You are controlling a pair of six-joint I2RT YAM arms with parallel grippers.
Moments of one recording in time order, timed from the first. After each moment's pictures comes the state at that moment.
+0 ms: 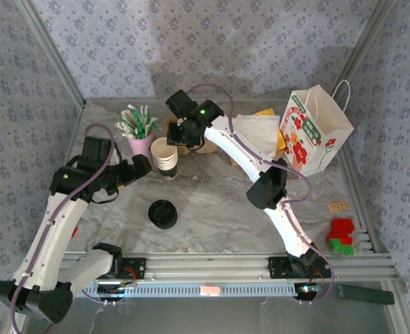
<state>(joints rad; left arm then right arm) -0.28 0.96 1.15 -1.11 0.16 -0.72 0.80 2.33 2.56 -1.25 -0.09 0.73</state>
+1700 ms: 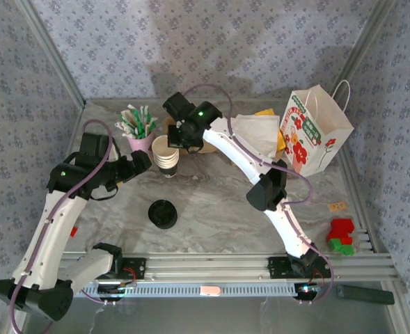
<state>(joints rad) -0.28 0.98 1.21 -1.12 0.16 -0.72 0.82 2.31 2.56 -1.29 -0.03 0.72</state>
